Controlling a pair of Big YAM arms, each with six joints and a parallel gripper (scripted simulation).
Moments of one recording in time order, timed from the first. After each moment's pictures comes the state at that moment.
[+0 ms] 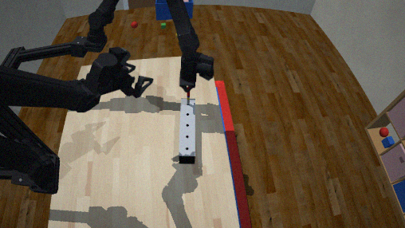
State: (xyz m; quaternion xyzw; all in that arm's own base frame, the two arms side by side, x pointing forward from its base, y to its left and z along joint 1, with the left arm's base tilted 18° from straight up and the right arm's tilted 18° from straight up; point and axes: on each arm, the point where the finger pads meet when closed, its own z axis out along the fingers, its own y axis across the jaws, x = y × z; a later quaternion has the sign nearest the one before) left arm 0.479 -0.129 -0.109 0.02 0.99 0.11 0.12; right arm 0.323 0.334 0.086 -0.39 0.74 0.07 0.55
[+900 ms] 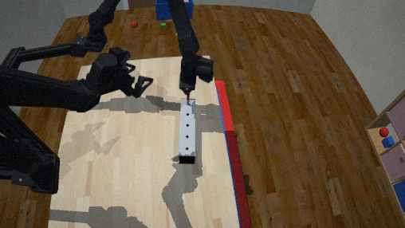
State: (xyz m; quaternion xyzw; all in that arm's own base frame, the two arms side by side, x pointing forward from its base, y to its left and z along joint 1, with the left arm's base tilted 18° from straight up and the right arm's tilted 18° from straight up) left arm 0.482 -0.125 -0.125 0.02 0.99 0.11 0.11; right arm 0.323 0.334 0.086 -0.39 0.74 0.07 0.55
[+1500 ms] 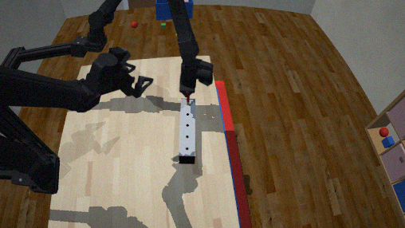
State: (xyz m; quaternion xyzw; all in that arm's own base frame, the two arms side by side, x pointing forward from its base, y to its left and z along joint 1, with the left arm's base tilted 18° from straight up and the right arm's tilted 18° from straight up) left arm 0.487 -0.121 -0.143 0.02 0.99 0.11 0.11; right arm 0.323 0.334 0.086 -0.39 0.74 0.07 0.55
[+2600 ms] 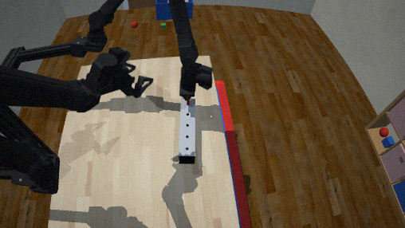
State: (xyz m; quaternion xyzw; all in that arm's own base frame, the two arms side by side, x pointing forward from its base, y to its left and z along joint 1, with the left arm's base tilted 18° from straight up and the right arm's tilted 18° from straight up) left arm 0.494 -0.116 -0.166 0.03 0.99 0.11 0.12; right arm 0.323 0.334 0.086 -0.39 0.74 0.07 0.55
